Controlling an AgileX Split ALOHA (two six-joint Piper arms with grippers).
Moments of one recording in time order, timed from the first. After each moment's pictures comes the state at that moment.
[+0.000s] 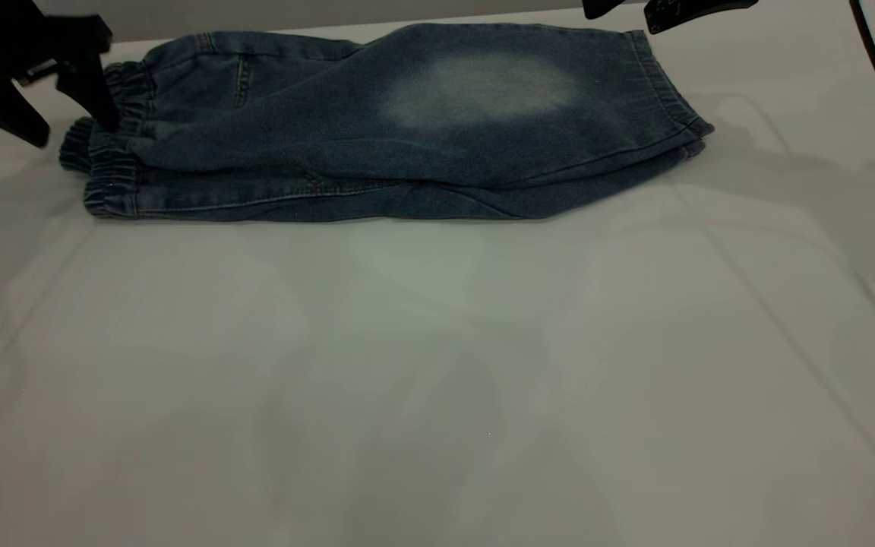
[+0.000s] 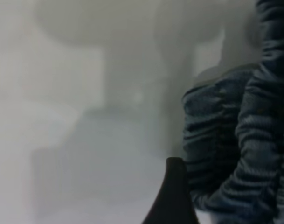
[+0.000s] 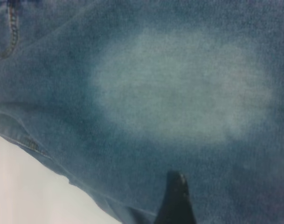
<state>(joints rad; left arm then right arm) 0.09 2.27 -1.54 -0.22 0.66 0.13 0.13 2.12 -1.39 1.04 0.61 -0.94</state>
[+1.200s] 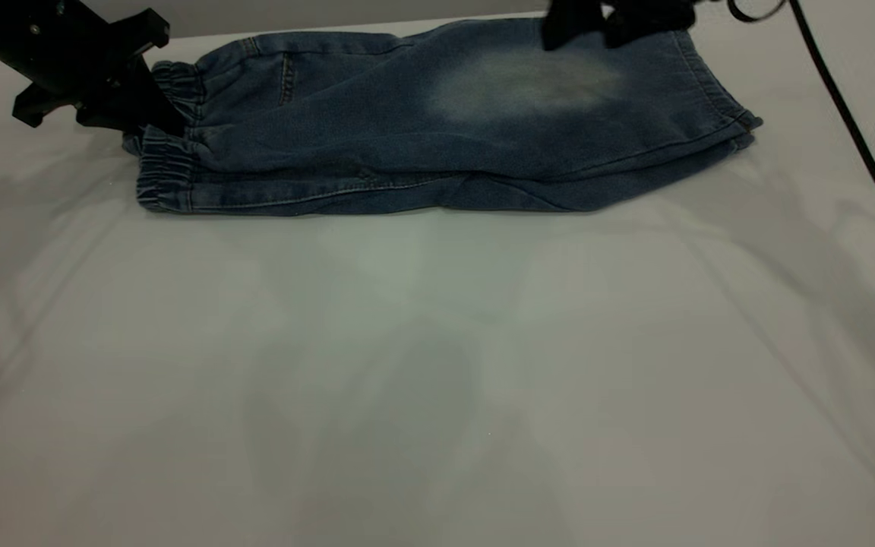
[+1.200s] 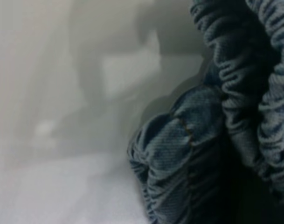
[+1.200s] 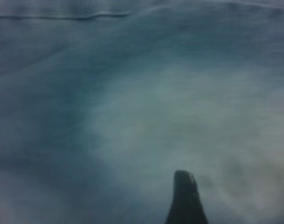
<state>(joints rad) 0.09 2.34 -1.54 -0.74 0.71 0.54 0.28 2.22 -1.41 1.05 0.23 -0.96</state>
